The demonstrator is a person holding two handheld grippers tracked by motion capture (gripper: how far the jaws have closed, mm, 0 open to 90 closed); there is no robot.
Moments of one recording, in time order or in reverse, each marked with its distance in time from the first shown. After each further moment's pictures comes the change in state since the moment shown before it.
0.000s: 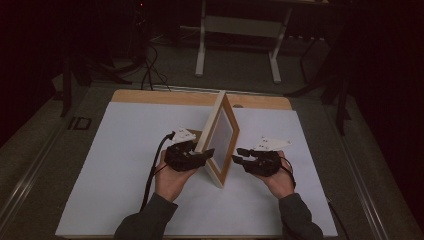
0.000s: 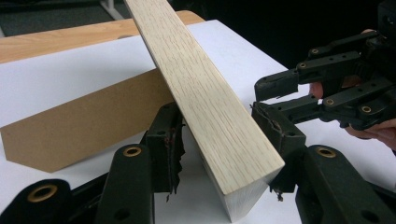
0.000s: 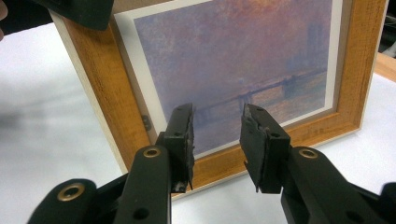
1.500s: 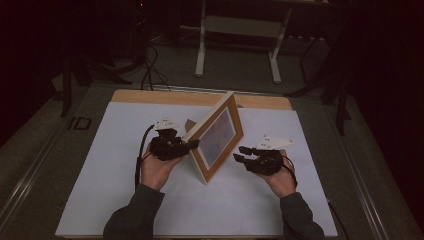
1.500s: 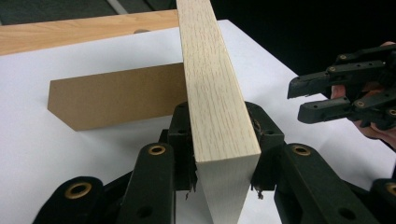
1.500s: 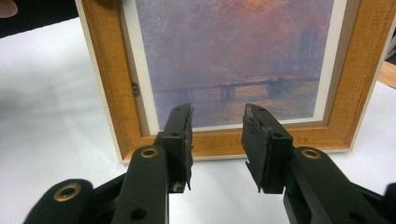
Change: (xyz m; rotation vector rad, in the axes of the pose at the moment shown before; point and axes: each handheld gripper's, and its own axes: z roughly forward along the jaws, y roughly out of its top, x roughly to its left) left arm 0.049 0.008 -0.015 0.025 -0.047 -0.060; right arm -0.004 0.001 -0.004 -0.007 -0.014 -0.001
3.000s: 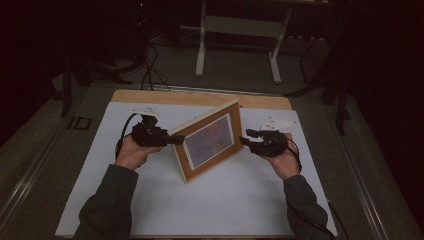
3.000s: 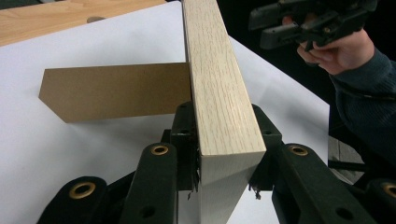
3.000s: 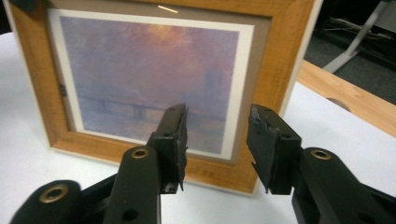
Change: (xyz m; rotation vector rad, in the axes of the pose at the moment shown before) left arm 0.071 0.013 -0.016 0.085 -0.289 0.076; right arm -0.036 0.032 0.000 0.015 -0.090 -0.006
